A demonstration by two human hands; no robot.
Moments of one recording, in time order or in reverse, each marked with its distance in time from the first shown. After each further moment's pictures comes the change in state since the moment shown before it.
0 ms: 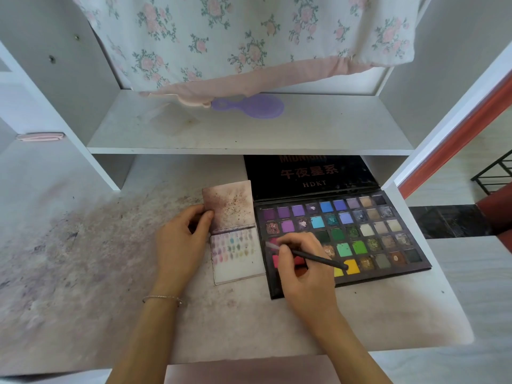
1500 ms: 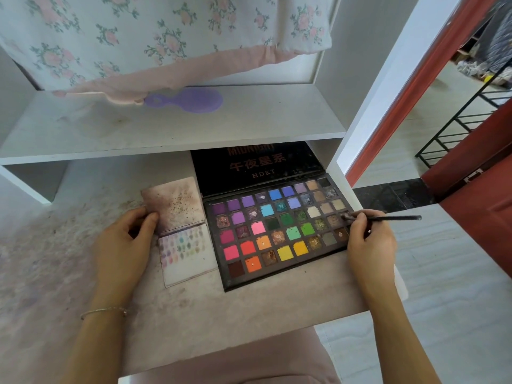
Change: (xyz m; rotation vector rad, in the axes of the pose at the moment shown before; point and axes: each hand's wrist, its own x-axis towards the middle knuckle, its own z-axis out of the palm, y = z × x) left_hand -0.003 0.010 -0.003 0.080 -0.039 -0.005; right_hand 0.005 0.069 -0.124 -0.321 0.395 0.483
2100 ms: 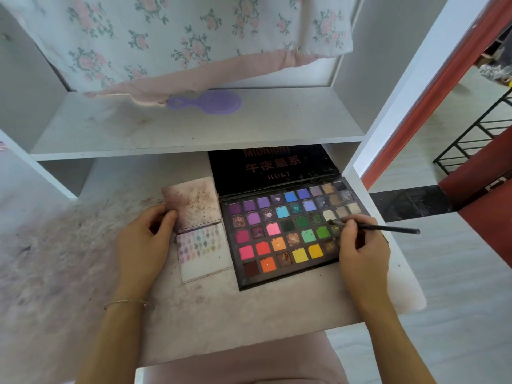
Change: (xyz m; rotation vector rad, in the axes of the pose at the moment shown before) left_hand -0.001 0.003 -0.002 -0.051 -0.015 -0.028; right_hand -0.027 -0.027 0.015 0.250 -0.099 -0.113
